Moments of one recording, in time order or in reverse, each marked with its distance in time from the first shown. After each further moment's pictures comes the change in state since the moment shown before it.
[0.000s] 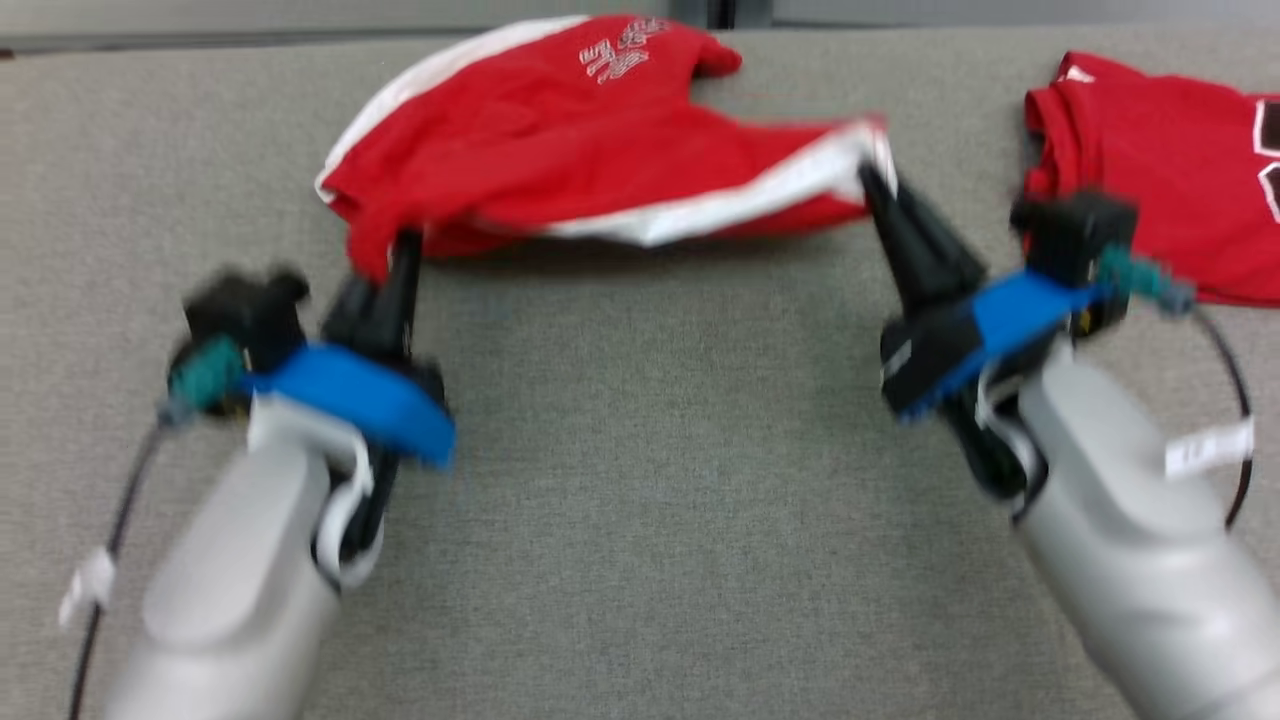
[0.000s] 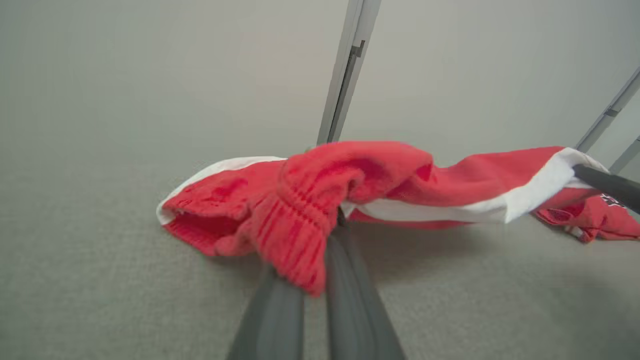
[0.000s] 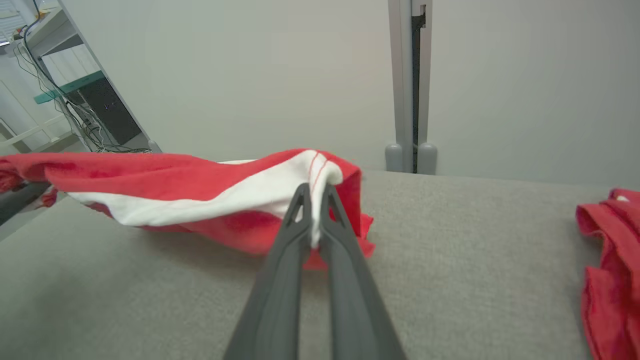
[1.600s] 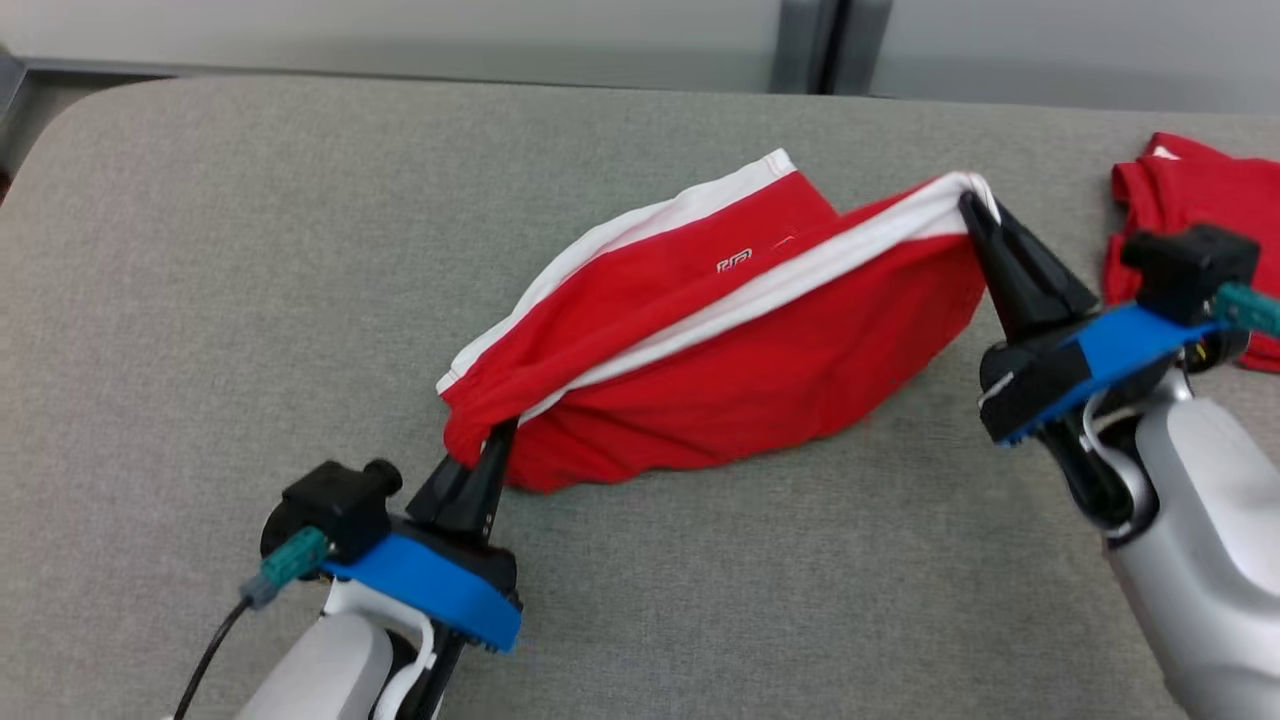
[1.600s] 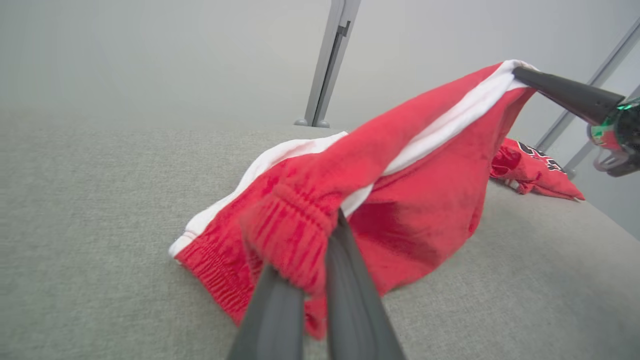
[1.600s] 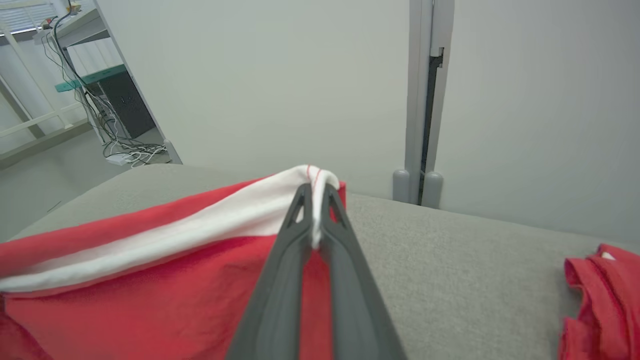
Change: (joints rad) left arm 0.415 -0.001 0.003 -0.306 0.073 -0.019 0.047; right arm 0.293 -0.077 -0.252 -0.353 -0.137 0.000 0.187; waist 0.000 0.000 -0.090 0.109
